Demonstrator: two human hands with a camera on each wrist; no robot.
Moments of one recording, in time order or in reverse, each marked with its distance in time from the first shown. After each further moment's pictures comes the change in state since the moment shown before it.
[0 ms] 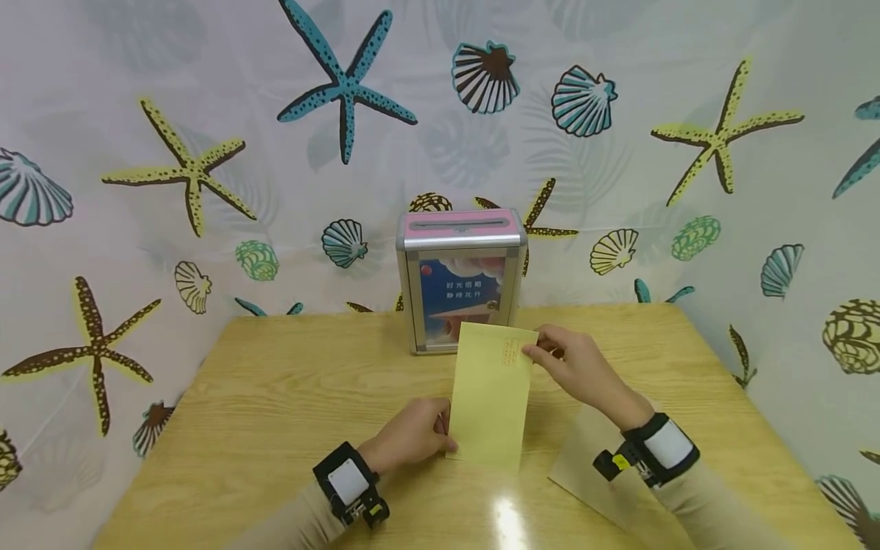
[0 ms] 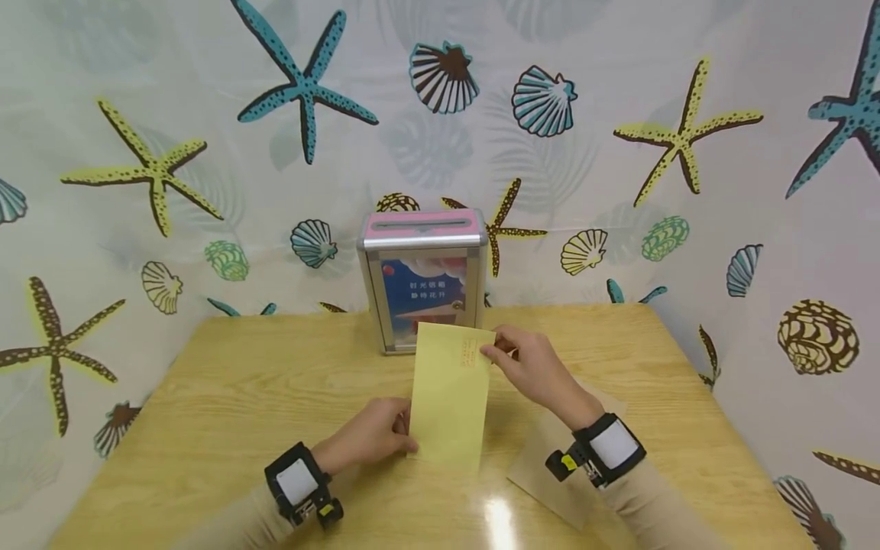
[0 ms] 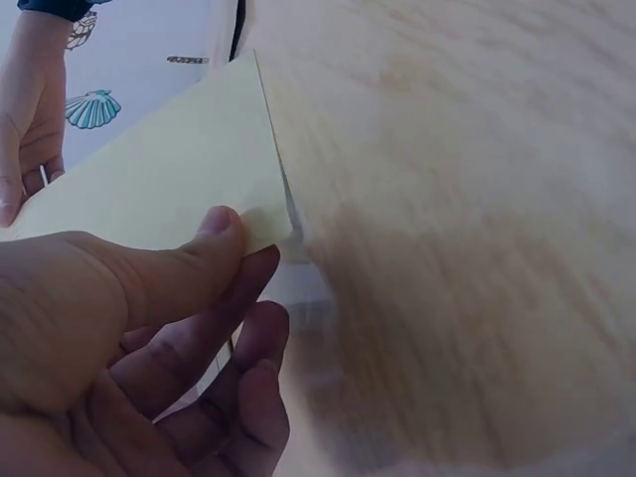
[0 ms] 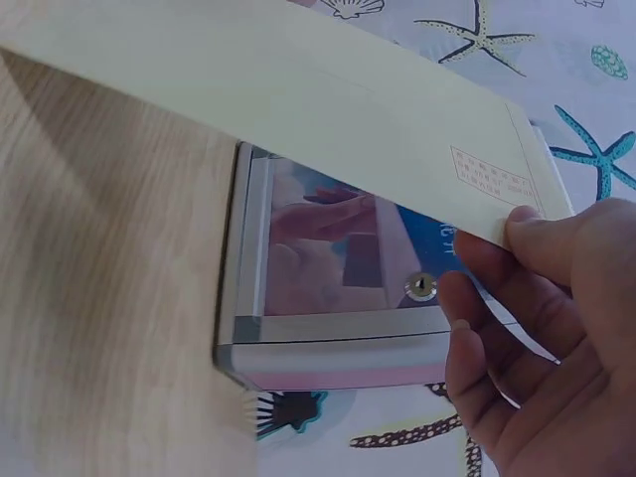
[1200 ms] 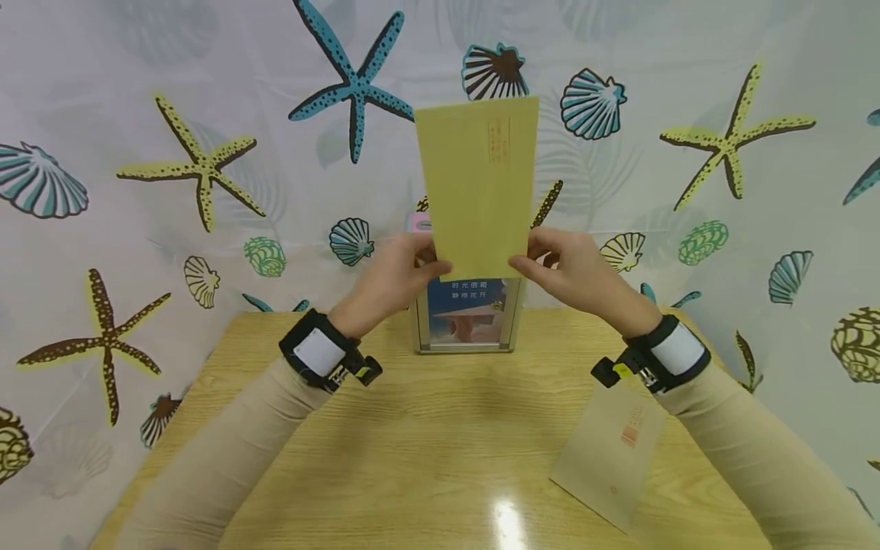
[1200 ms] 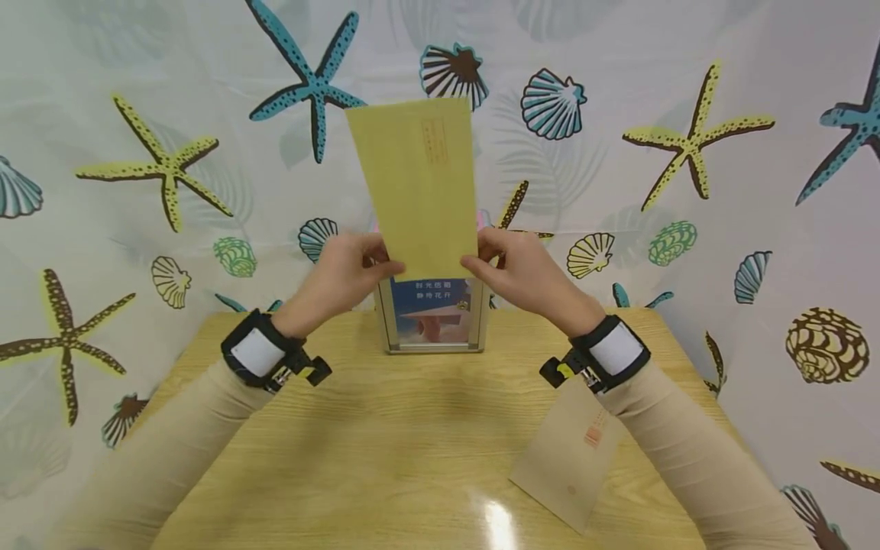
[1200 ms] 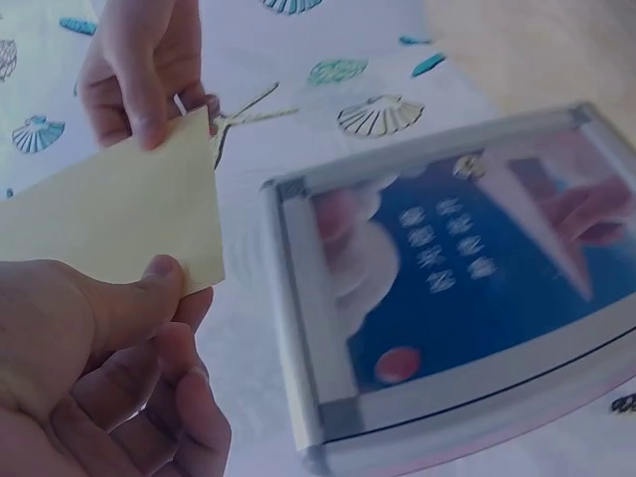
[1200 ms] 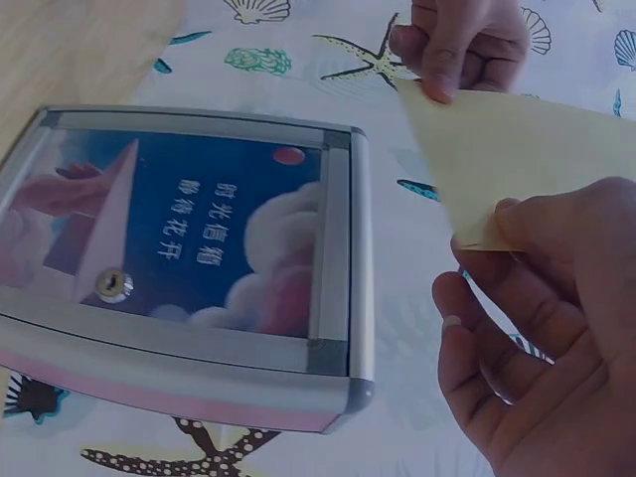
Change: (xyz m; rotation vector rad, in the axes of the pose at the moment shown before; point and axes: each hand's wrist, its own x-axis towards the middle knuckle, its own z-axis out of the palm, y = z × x) left_hand 0.045 0.116 -0.184 0.206 0.445 0.187; right_hand 0.103 -0.065 -0.073 -0.072 0.034 -0.266
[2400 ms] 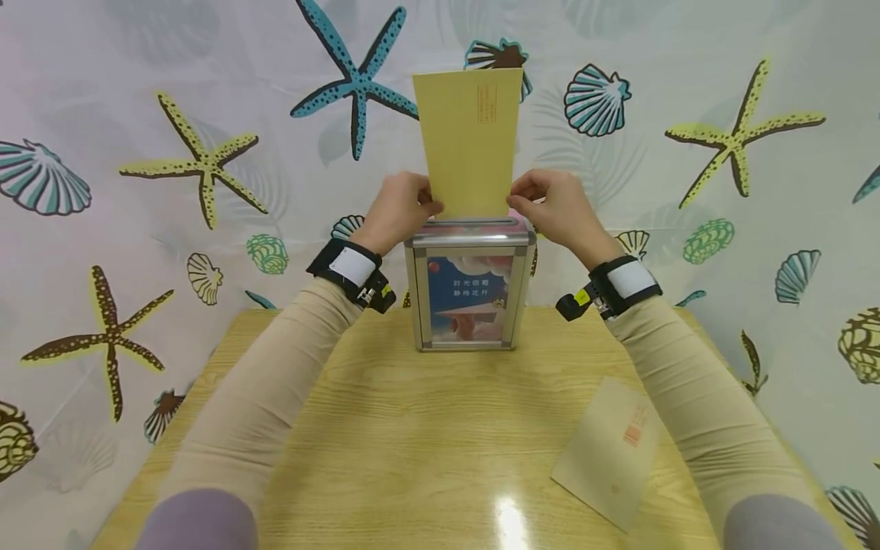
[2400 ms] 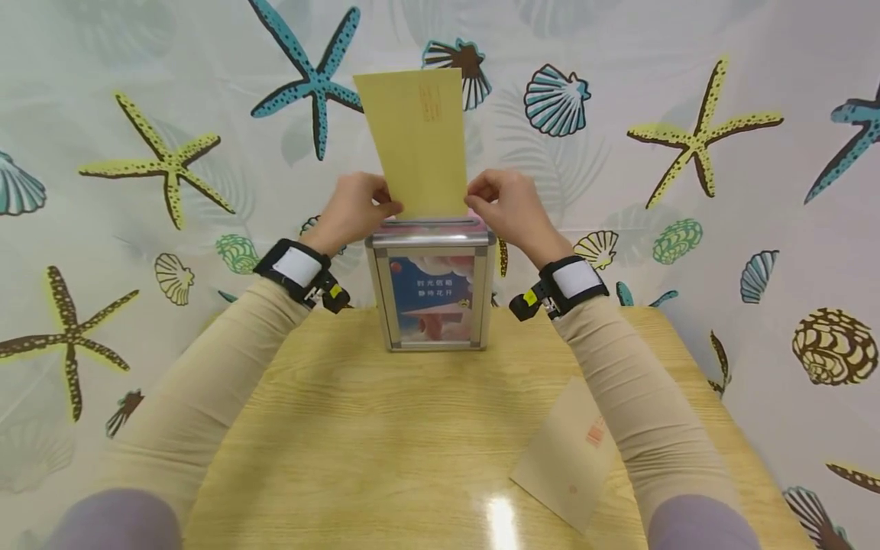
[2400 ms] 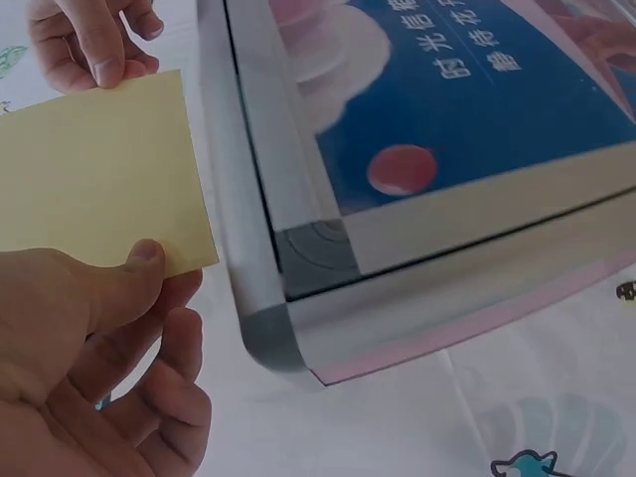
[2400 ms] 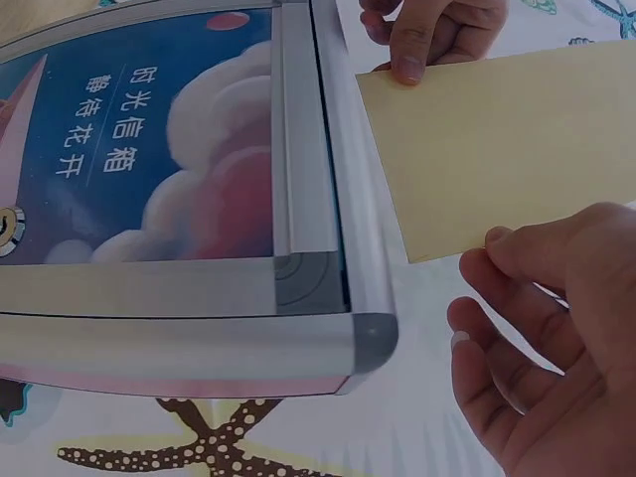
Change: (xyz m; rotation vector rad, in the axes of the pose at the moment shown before) left_hand 0.085 -0.038 -0.017 0.133 0.031 -0.090; right_hand 0.074 0.049 0.001 -0.017 0.115 0.197
